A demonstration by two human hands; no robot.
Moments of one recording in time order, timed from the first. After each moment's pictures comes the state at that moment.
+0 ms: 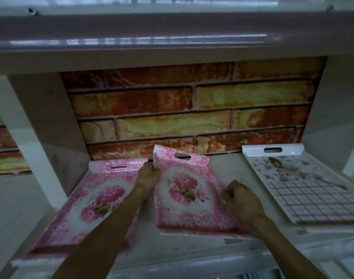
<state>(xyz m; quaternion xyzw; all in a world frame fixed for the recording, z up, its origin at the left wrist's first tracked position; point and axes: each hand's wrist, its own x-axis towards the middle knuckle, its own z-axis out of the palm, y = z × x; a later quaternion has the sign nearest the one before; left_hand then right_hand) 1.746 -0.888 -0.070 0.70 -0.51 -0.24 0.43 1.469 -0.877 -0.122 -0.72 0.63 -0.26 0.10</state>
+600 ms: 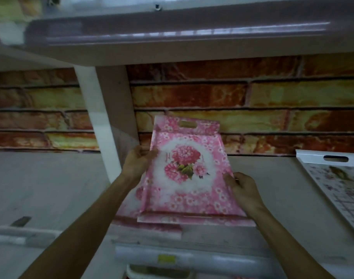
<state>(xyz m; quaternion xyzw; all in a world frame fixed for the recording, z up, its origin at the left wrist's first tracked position) 1.884 -0.795 -0.031 0.61 -0.40 -0.29 0.62 1.605 -0.859 -0.099 -0.64 0.49 -0.44 0.41</state>
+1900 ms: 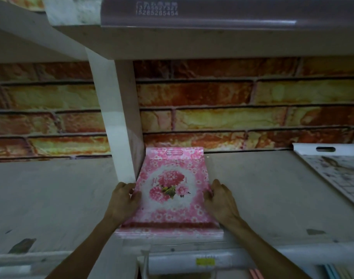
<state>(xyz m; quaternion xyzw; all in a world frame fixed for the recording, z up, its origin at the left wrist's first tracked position) 2.011 -0.756 -0.131 0.74 -0.59 -0.05 0.32 1.731 -0.816 -0.139 -0.72 0.59 -0.32 0.17</state>
